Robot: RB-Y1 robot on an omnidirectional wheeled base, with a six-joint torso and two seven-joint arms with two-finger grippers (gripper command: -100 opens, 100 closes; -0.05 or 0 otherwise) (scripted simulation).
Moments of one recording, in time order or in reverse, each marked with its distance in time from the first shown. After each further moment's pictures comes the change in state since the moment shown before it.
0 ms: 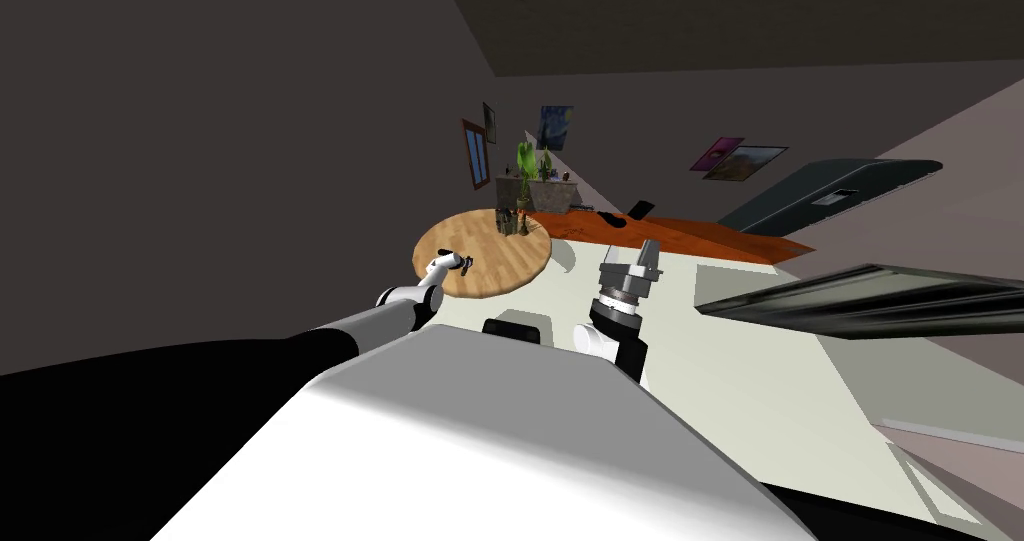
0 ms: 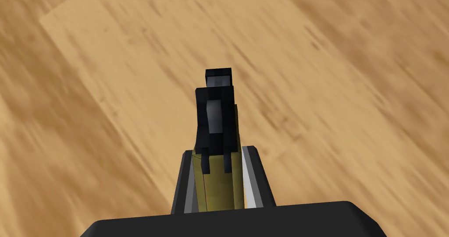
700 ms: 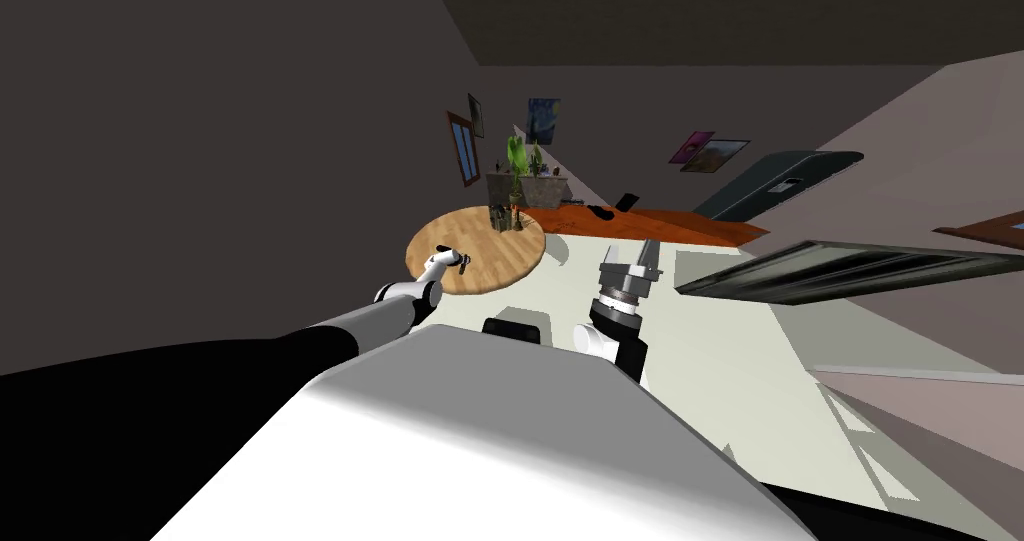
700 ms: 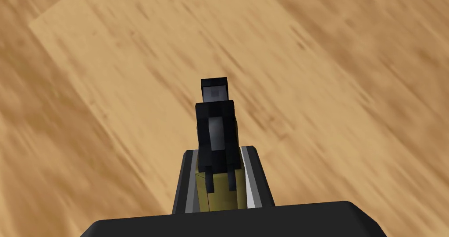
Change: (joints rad) left arm -0.042 0.027 0.012 0.027 -0.051 0.007 0.078; right arm 0.000 0.000 0.000 0.000 0.000 0.000 0.000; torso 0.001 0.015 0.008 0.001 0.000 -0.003
